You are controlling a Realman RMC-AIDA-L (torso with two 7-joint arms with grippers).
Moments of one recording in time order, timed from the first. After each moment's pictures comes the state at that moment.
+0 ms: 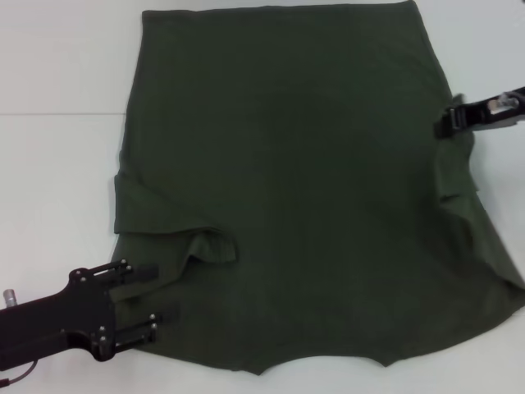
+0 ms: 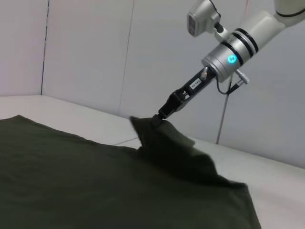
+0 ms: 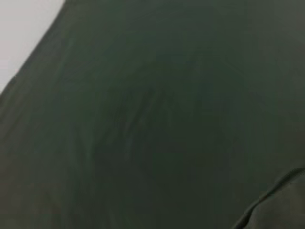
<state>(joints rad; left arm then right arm) -0.35 -2.15 0.33 0.70 2.16 1.78 -1.08 0.90 2.02 -0.76 -0.85 -2.68 -1.19 2.54</state>
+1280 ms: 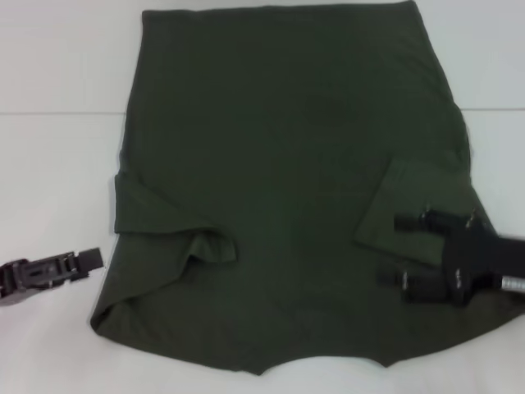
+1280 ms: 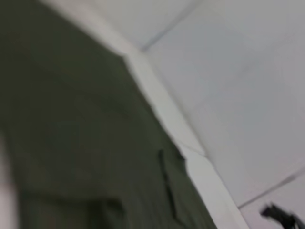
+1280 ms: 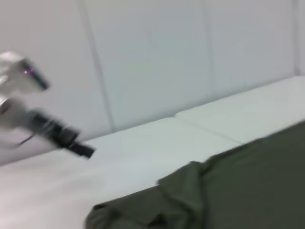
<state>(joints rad) -0.38 -2.06 0.21 0.83 2.25 1.85 -2.08 0.41 2.09 -0.78 -0.78 -1.89 -1.58 1.30</state>
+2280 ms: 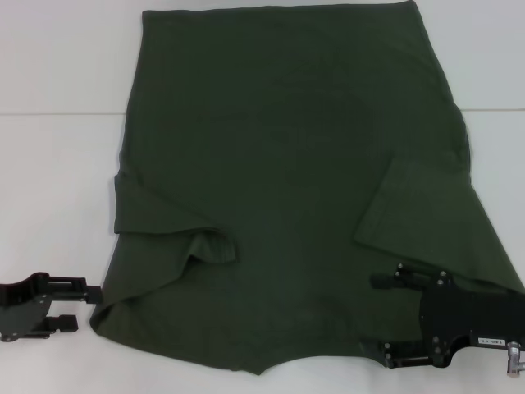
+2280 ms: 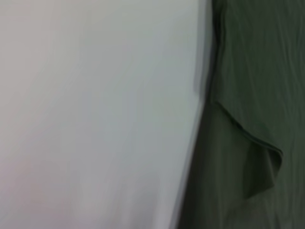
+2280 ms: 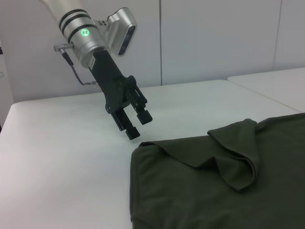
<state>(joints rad) -0.52 -2.01 0.32 0.77 2.61 1.63 -2.60 0.43 2.09 -0.81 -0.63 -1.99 -1.56 1.02</state>
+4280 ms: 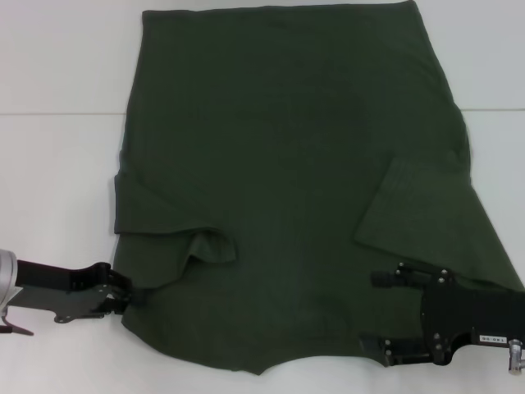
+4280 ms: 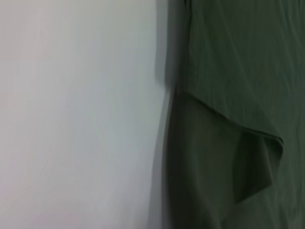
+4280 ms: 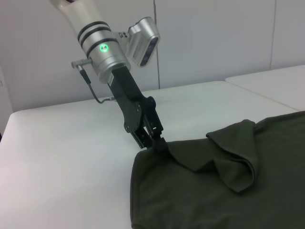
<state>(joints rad) -0.62 -2.04 0.48 0.69 2.61 1.50 -2.62 0.43 2.09 -0.80 -0.62 -1.99 -1.57 1.06</state>
